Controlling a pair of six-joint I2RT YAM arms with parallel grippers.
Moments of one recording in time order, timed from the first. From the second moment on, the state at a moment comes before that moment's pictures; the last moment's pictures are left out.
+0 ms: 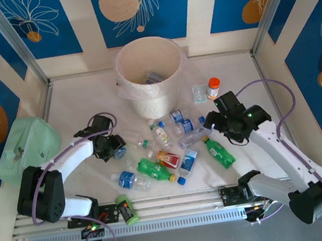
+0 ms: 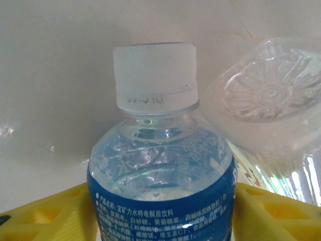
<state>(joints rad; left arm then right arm) -0.34 1.36 0.75 -0.64 0.12 -0.89 0.40 1.00 1.01 -1.12 0.13 0.91</state>
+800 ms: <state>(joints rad) -0.33 1.07 1.00 -0.65 0.36 -0.83 0.77 1.08 1.22 -0.81 -0.34 0.70</state>
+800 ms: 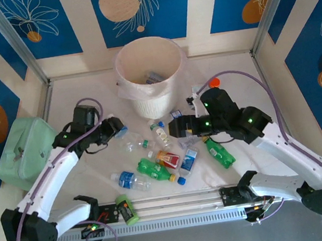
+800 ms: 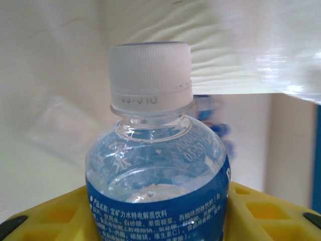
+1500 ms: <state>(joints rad) -0.33 1.15 1.09 -0.19 0.83 -1.00 0.85 1.35 1.46 -0.73 -0.39 0.65</state>
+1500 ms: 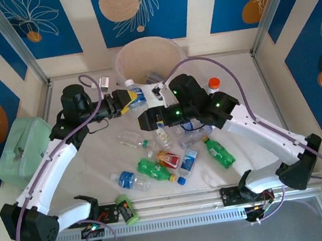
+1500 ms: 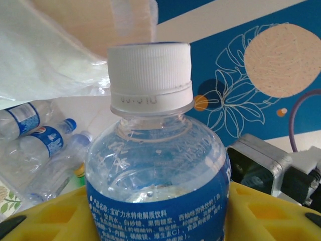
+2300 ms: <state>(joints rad) -0.33 1.18 1.03 0.04 0.89 -1.11 0.82 1.41 1.50 -0.71 -0.47 0.61</state>
